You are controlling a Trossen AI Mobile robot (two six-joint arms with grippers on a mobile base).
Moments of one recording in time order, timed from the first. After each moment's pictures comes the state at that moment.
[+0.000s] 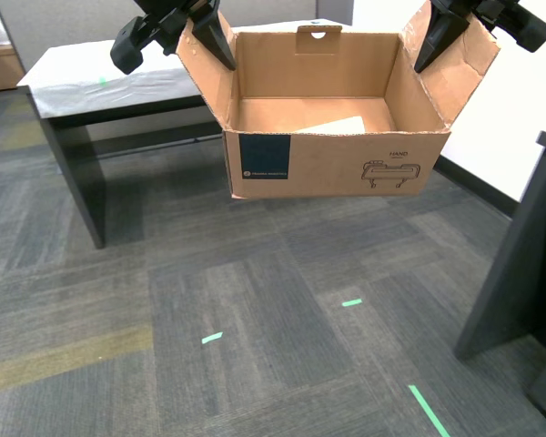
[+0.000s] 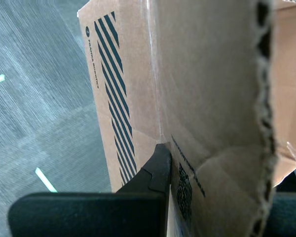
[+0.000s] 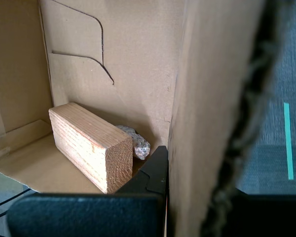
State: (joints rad) arm 0 0.25 1.60 1.26 -0.82 -0.42 0.15; arm 1 -0.54 1.63 1.24 -0.52 0.32 -0.45
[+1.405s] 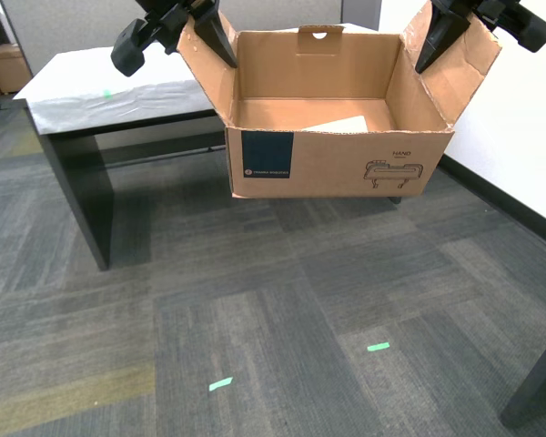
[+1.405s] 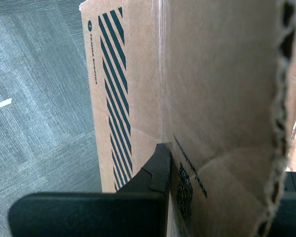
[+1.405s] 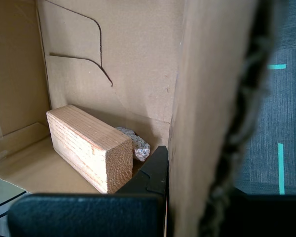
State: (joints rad) arm 0 0.25 1.60 1.26 -0.83 -0.42 0.16; arm 1 -0.54 1.63 1.24 -0.52 0.35 -0.55
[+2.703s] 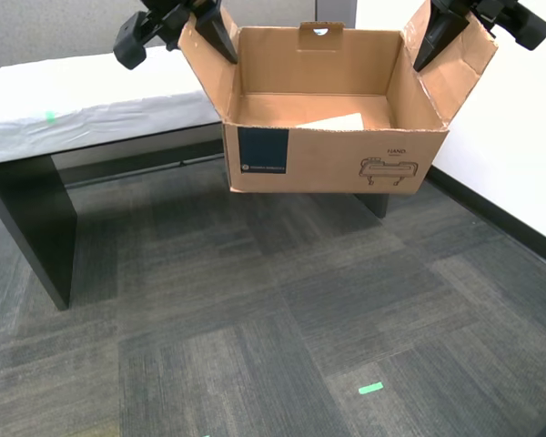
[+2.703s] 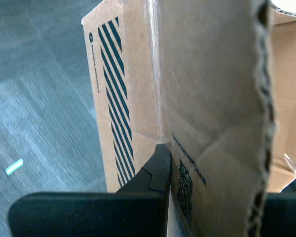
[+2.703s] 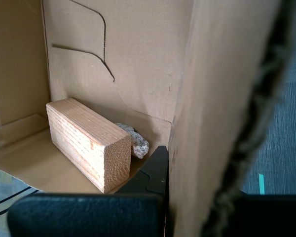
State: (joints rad) arm 0 0.25 1.60 1.26 -0.81 -0.42 0.13; arm 1 -0.55 1.63 1.24 -0.47 0.30 -0.47
